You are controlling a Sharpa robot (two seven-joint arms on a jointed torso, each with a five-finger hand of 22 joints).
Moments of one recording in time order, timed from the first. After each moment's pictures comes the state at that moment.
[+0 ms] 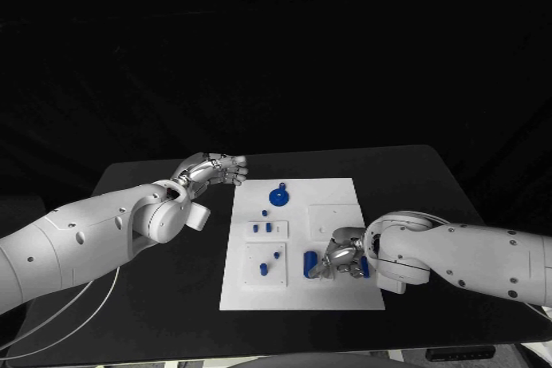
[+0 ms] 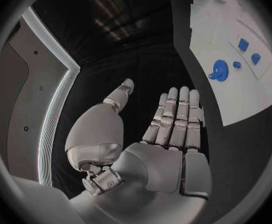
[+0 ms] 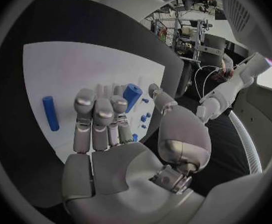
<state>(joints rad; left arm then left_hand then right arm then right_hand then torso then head) 1.15 -0.70 -0.07 1.24 -0.22 -0.16 0.31 0.86 -0.11 0.44 -0.20 0.05 0.73 0.19 0.27 0.52 1.03 0.17 0.07 0.10 0.80 0.18 0.38 0.44 0.07 0.61 0.08 0.47 1.15 1.16 -0.83 -0.24 1.62 -0.97 0.01 -0.53 0.73 -0.24 0.55 -0.14 0.05 1.01 0.08 0.29 0.61 1.17 -0.02 1.08 1.09 1.29 -0.12 1.28 0.97 0.22 1.21 -0.06 1.04 1.31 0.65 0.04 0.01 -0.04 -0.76</state>
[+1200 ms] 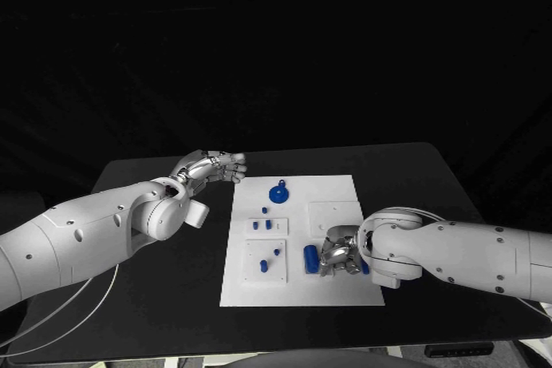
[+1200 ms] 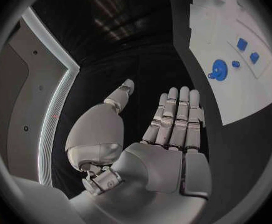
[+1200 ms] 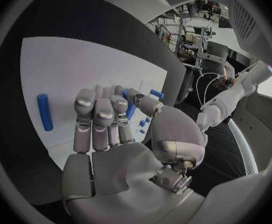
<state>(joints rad) 1.15 -0.71 -0.07 1.24 -0.22 -0.16 0.30 0.86 -0.11 0.44 -0.20 0.05 0.73 0.19 0.27 0.52 1.03 0.17 0.07 0.10 0.80 0.18 0.38 0.44 0.06 0.61 0.08 0.47 1.15 1.16 -0.79 -0.24 1.59 -1.02 0.04 -0.53 0.79 -0.02 0.88 -0.17 0.07 1.04 0.07 0.27 0.59 1.19 -0.03 1.08 1.09 1.30 -0.12 1.28 0.99 0.23 1.21 -0.04 1.05 1.31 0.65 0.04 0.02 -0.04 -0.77</state>
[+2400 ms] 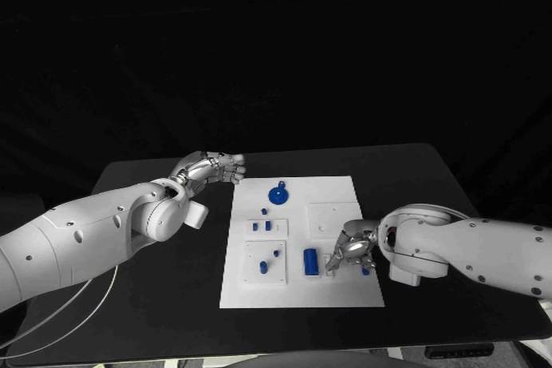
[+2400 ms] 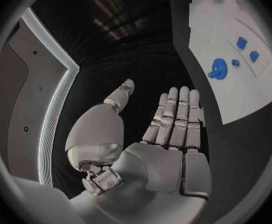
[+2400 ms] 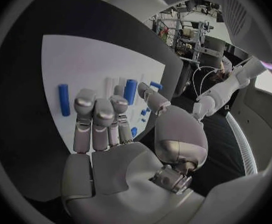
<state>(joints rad) 1.15 -0.70 -0.07 1.23 -0.22 -0.16 0.30 0.86 -0.11 0.44 -0.20 0.05 0.73 0.19 0.27 0.52 1.04 0.17 0.07 0.10 0.80 0.18 0.38 0.44 0.07 0.61 0.08 0.47 1.15 1.20 -0.92 -0.24 1.64 -1.00 0.02 -0.46 0.76 -0.16 0.66 -0.24 0.10 1.02 0.09 0.25 0.58 1.20 -0.02 1.07 1.10 1.31 -0.12 1.26 0.99 0.23 1.23 -0.03 1.05 1.30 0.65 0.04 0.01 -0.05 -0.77</state>
